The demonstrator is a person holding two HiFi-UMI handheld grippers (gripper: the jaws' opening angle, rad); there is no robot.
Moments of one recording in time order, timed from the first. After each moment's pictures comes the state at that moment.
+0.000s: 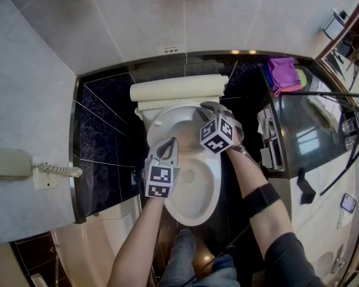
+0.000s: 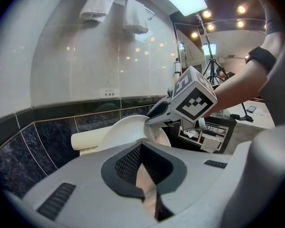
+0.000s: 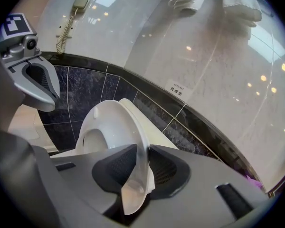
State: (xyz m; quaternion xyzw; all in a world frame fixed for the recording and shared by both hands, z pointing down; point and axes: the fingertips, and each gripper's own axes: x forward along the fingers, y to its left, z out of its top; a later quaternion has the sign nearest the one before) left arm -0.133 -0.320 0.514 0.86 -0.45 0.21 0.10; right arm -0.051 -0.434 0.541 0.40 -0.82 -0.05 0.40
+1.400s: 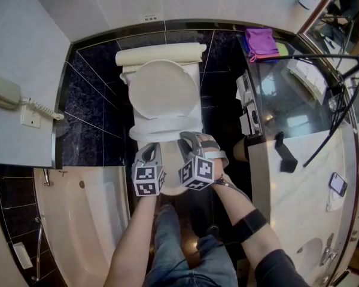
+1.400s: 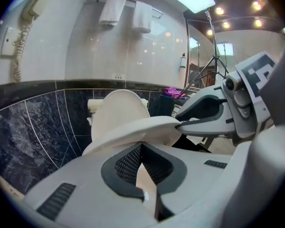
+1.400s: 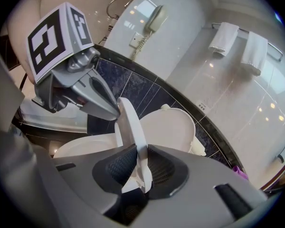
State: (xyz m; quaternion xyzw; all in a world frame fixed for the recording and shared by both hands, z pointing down) left arm -0.119 -0.135 0.579 0.79 -0.54 0.21 0.19; right arm -0.044 -0.151 0.557 0.31 -0.84 -0.14 0.43
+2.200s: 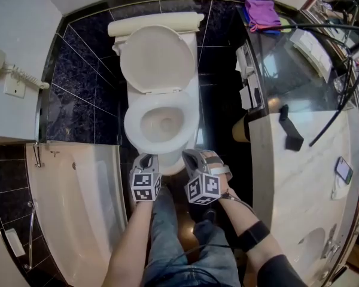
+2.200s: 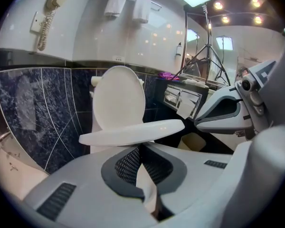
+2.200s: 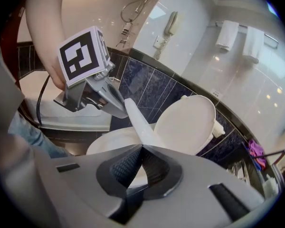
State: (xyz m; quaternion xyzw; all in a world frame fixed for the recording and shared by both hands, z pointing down) left arm -0.113 -0.005 0.682 0.78 -0.53 0.24 0.23; right arm -0.013 0.006 0.648 0.27 -0.86 -0.09 0.43
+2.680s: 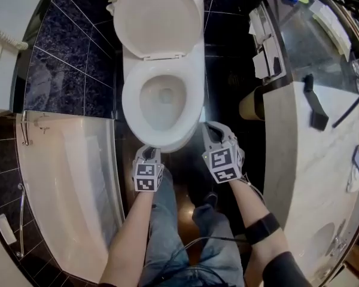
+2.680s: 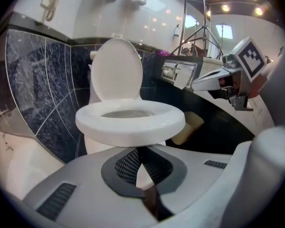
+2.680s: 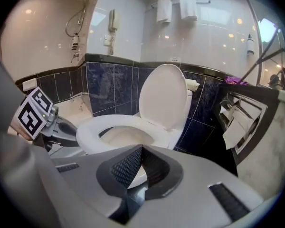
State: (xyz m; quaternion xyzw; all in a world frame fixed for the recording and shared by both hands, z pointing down) left arm -0.108 0.080 0.820 0.77 -0.50 0.29 0.27; right arm 0.059 0.004 0.724 0.42 -0.84 0.12 0.33
